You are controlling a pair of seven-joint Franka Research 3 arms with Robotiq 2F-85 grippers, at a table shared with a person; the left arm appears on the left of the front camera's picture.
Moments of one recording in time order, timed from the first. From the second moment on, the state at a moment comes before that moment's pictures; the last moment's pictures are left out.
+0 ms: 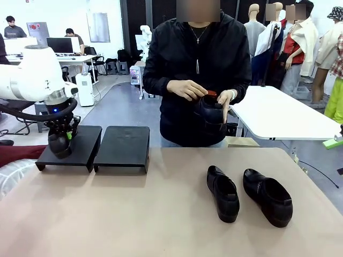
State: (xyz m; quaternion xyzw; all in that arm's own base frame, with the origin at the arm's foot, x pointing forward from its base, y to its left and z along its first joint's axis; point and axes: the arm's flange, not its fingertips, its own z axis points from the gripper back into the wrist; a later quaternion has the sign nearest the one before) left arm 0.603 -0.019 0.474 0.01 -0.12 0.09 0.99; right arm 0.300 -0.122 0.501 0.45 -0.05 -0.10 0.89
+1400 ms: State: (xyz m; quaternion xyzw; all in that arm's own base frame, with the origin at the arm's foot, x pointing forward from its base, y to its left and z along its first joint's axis) left arm 0.633 -0.004 0.477 0.05 -0.20 0.03 0.98; right arm 0.300 -0.122 0.501 0.45 -0.05 -0.10 0.89
